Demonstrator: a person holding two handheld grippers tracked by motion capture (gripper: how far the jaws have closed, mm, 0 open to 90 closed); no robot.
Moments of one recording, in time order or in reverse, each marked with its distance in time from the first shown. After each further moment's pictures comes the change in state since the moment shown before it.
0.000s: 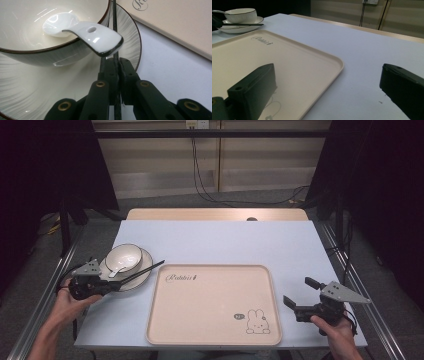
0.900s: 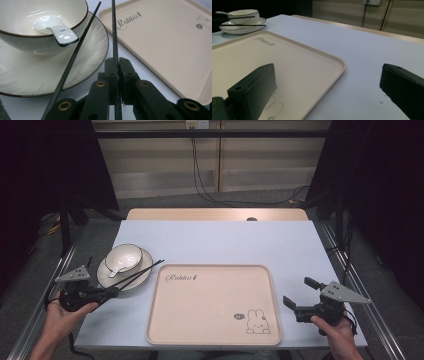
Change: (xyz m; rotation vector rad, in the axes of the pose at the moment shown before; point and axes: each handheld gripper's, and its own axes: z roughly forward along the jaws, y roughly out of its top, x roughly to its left) left arm -0.042 -0.004 -0.031 -0.124 -0.005 -0.228; right arm 0.001 0.000 0.000 -0.006 0.012 0.004
